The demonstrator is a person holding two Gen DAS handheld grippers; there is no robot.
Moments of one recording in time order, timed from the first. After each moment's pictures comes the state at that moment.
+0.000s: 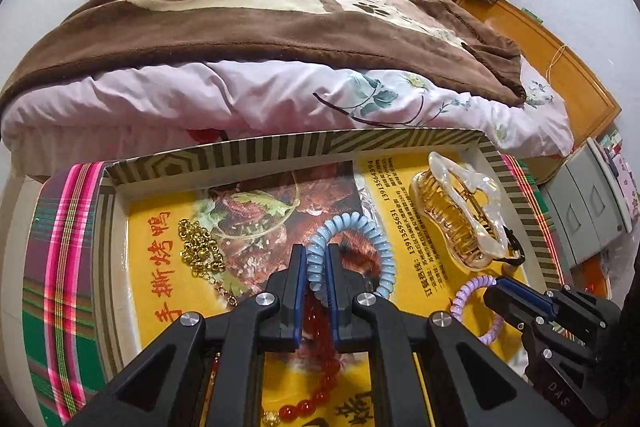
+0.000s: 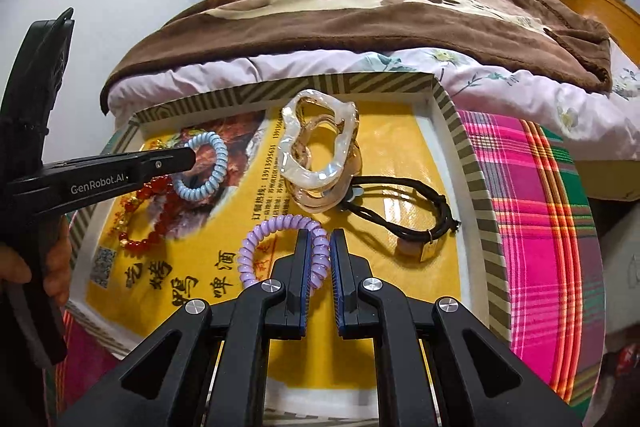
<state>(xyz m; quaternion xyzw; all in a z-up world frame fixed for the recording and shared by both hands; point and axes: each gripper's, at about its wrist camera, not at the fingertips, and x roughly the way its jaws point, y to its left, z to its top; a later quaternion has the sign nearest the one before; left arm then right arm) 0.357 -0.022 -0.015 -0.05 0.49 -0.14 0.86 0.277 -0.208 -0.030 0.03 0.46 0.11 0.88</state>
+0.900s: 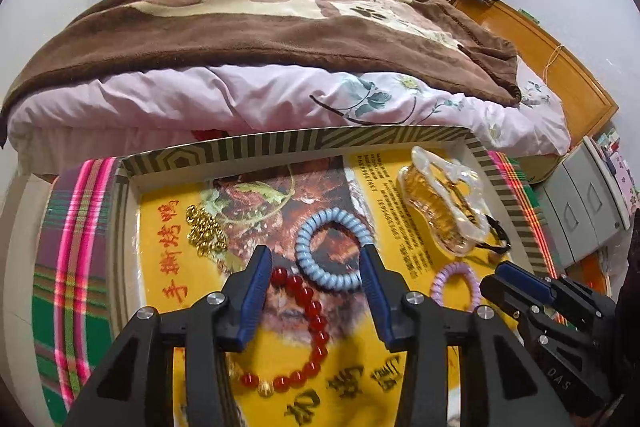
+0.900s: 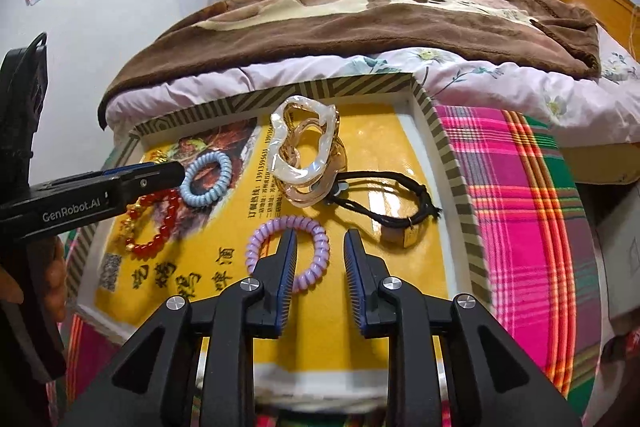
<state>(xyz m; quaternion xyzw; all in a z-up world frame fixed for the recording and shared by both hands) 0.333 -0.021 0.002 -0.04 0.48 -0.14 0.87 0.260 -0.219 -0.019 0.06 0.44 0.10 0.89</state>
